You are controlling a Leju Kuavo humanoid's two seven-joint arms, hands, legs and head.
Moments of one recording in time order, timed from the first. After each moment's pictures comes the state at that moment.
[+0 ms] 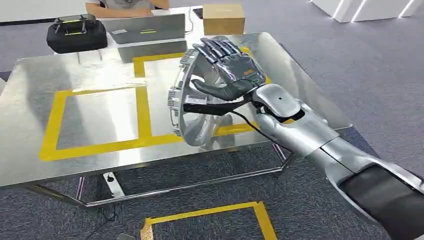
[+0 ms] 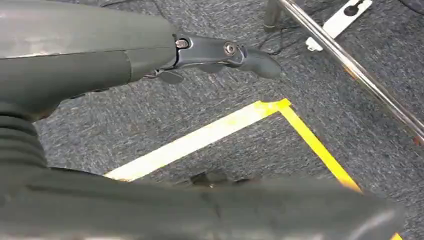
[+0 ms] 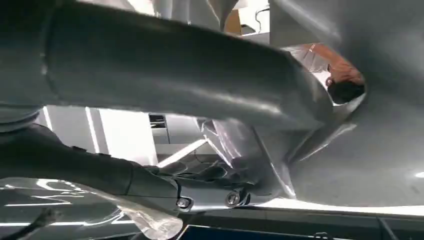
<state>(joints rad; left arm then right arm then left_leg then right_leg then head) -0.10 -0.23 1.10 -0.22 -1.36 0.28 -0.50 -0.92 -0.15 0.71 -1.03 1.04 -0.23 -0.01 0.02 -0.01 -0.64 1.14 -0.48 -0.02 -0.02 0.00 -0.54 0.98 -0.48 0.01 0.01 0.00</state>
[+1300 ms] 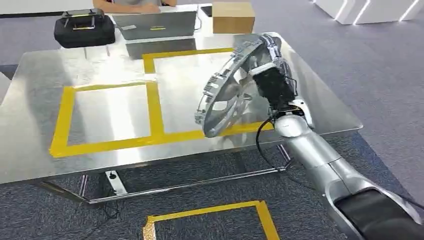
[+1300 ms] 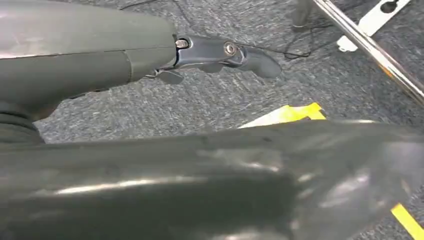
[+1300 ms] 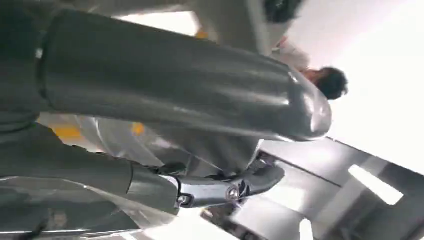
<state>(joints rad) -0.07 -0.22 1.09 -0.22 -1.36 0.31 -0.48 -0.71 -0.08 0.34 -1.16 0.20 -0.25 -0.18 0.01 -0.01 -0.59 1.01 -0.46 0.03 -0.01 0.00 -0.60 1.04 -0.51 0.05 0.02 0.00</state>
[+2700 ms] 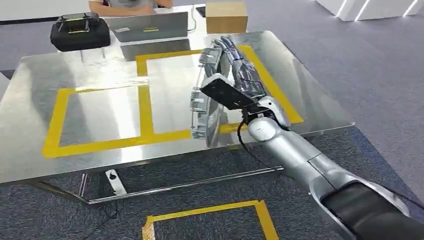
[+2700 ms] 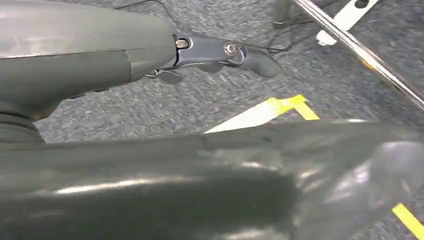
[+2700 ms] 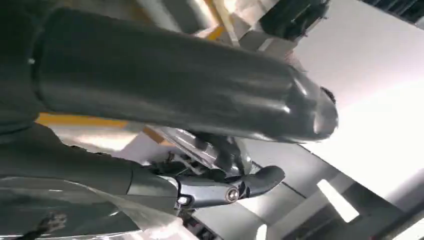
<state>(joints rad) -0.08 -0.23 1.07 -0.22 -1.37 0.29 -0.49 -0.79 -0.01 0.52 -1.07 0.44 -0.29 -0.13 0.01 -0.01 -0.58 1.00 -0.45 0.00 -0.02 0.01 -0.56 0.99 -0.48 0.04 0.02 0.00</state>
